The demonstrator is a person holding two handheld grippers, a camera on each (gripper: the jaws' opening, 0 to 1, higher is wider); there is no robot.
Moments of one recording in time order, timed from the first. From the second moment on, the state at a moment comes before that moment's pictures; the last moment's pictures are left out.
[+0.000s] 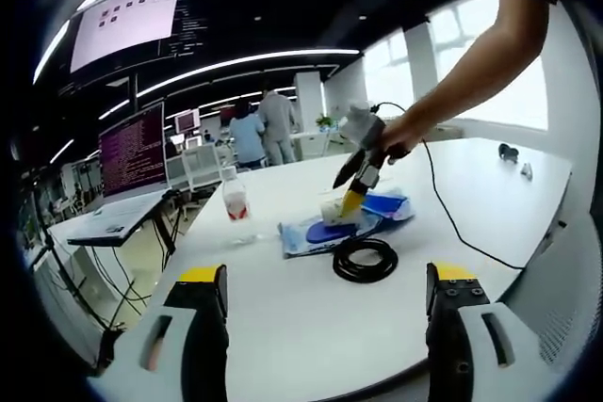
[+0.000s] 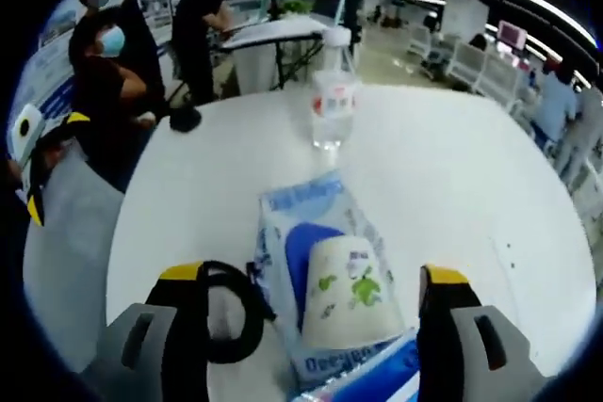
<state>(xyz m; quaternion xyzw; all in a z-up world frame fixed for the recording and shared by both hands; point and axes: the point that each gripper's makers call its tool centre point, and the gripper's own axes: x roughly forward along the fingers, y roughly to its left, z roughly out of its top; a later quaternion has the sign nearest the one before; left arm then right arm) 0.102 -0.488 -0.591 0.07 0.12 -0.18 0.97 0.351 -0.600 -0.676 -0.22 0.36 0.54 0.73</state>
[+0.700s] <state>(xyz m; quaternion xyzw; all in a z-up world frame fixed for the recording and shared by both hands) 0.102 -0.487 -0.593 0.08 0.13 -0.18 0.97 0.354 -0.613 -0.707 -0.33 0.44 0.53 0.64</state>
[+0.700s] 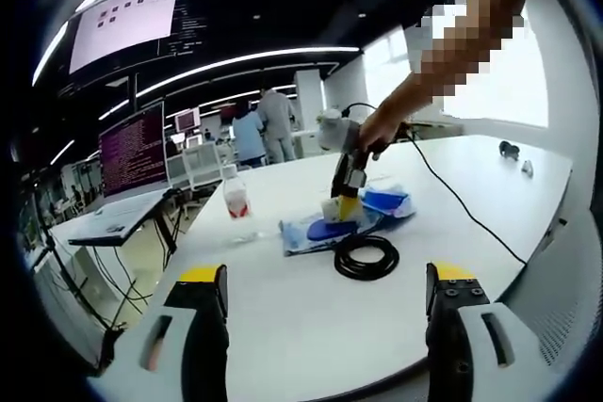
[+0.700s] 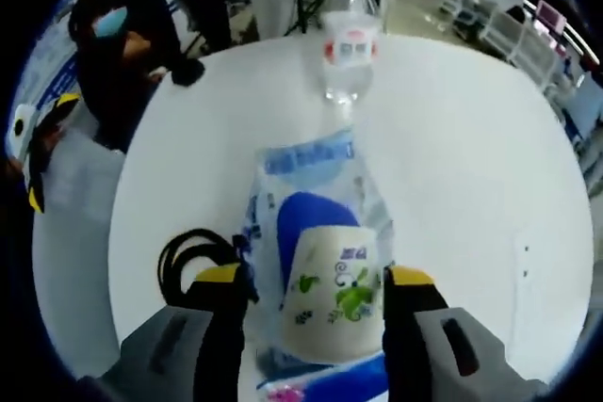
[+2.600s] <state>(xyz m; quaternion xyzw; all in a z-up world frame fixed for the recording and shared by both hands) 0.101 -0.489 -0.593 0.08 0.13 -0.18 0.97 0.324 -0.627 -0.698 -0.58 0.30 0.64 0.41</state>
